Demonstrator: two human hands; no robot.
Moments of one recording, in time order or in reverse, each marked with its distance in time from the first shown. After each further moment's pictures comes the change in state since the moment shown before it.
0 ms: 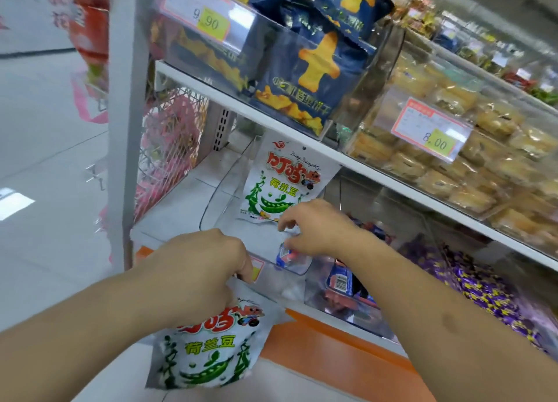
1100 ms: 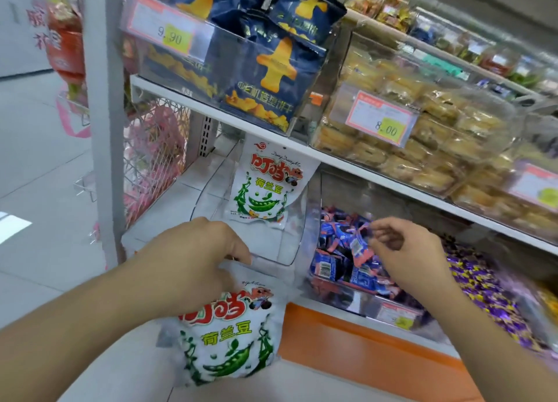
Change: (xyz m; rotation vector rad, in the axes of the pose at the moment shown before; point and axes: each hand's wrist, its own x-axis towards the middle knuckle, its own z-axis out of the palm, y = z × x) left_hand -0.034 0.014 -0.009 -0.233 0.222 0.035; right_hand -0.144 0.092 0.037 0.509 0.627 0.454
